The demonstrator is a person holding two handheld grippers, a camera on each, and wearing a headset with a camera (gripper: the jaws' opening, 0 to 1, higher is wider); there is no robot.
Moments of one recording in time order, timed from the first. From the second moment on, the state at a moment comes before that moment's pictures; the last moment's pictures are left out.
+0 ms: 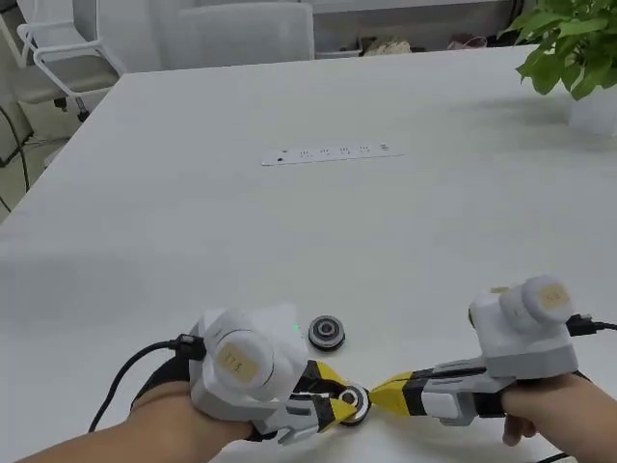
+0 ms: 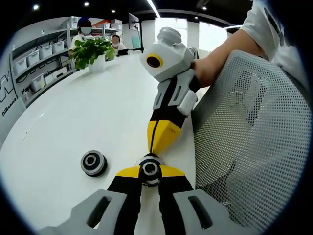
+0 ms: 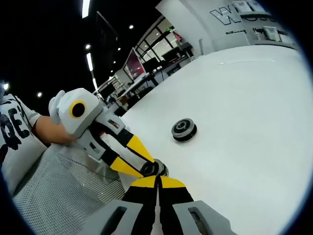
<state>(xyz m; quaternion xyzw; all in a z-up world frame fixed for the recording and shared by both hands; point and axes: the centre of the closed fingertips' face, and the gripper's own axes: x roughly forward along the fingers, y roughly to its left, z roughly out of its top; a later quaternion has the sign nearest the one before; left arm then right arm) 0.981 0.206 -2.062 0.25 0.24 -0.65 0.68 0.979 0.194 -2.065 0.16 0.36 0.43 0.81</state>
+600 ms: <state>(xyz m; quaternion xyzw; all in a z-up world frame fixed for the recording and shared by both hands) 0.981 0.206 -2.062 0.25 0.24 -0.64 0.68 0.978 0.191 -2.076 0.08 0.36 0.44 0.82</state>
